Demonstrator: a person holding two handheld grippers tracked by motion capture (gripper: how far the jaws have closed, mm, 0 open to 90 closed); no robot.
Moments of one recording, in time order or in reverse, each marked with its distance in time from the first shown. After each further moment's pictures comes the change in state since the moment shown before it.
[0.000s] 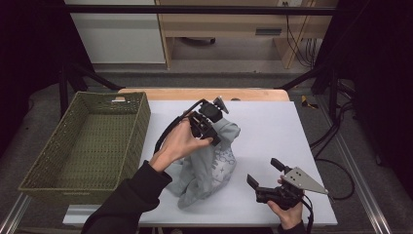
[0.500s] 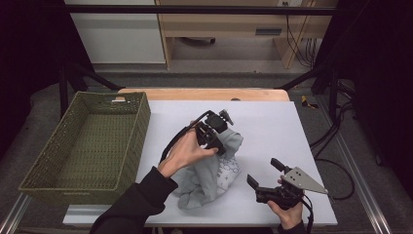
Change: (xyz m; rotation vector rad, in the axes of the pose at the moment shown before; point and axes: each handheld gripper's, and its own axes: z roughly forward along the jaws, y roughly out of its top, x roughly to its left) left arm -0.006 -0.004 0.035 0.004 -0.024 0.039; right arm -0.002 0.000 0.001 0.001 -0.010 -0.024
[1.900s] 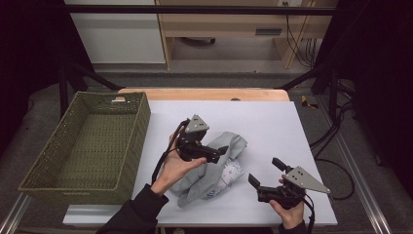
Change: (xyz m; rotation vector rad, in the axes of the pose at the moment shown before) left arm -0.002 -0.071 -0.002 -0.687 0.094 -0.053; right arm -0.003 0.002 -0.003 0.004 -0.003 0.006
